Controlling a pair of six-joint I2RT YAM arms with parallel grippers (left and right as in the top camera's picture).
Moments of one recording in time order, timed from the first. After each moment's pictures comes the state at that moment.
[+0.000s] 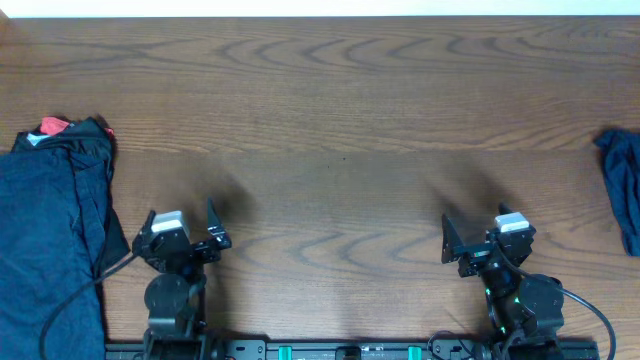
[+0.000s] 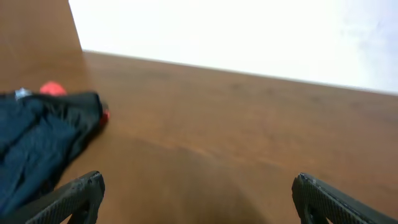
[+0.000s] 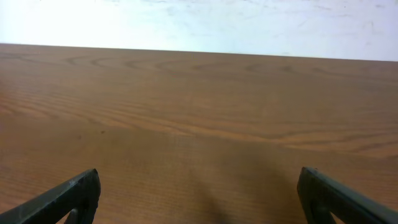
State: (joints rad) left arm -0.05 0.04 0.04 -0.14 -0.22 -0.10; right arm 0.14 0.01 0.09 -0.28 -0.07 0.05
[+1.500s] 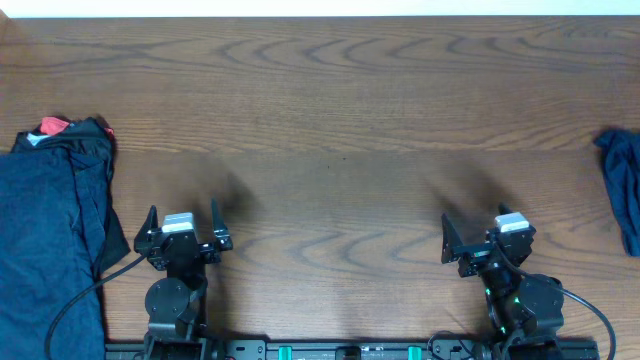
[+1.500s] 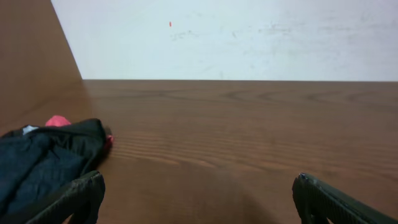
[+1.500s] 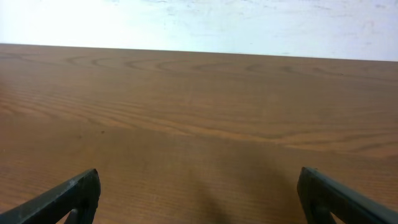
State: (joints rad) left arm -0.08 0.01 0.04 -0.13 -0.22 0.02; right arm 0.14 0.01 0.09 -0.28 -0.07 0.05
